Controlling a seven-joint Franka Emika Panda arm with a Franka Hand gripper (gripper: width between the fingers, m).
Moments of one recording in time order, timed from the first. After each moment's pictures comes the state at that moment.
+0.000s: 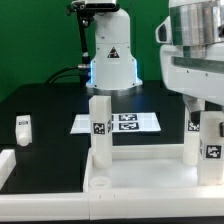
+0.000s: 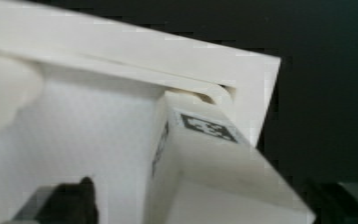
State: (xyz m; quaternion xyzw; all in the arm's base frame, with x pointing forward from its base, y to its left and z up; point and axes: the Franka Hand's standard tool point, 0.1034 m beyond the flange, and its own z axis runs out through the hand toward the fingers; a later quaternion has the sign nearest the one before) arm 0.637 0.112 0.109 -0.84 0.53 -0.01 0.07
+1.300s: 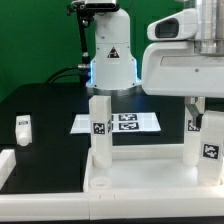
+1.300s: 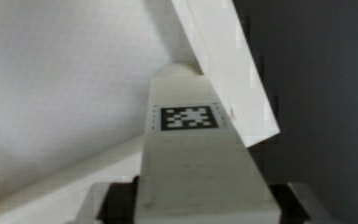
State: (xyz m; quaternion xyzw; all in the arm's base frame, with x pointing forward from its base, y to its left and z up) arm 0.640 0.114 0.111 -0.96 0.28 -0.05 0.02
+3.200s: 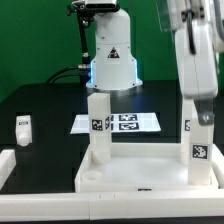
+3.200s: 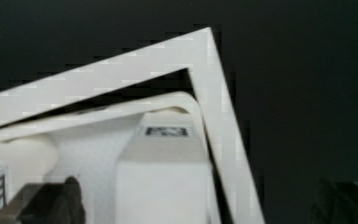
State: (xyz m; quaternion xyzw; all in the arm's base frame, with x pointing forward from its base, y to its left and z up) arm 0.649 0.097 0.139 -0.59 0.80 0.03 0.10
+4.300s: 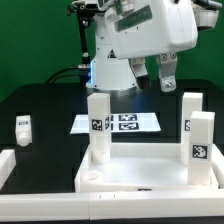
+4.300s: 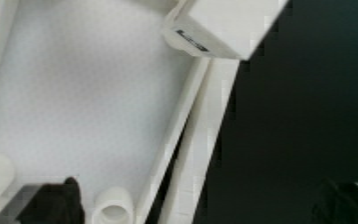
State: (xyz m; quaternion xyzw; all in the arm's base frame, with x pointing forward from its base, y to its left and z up) arm 0.624 0.032 0.165 -0.80 0.59 -0.02 0.12
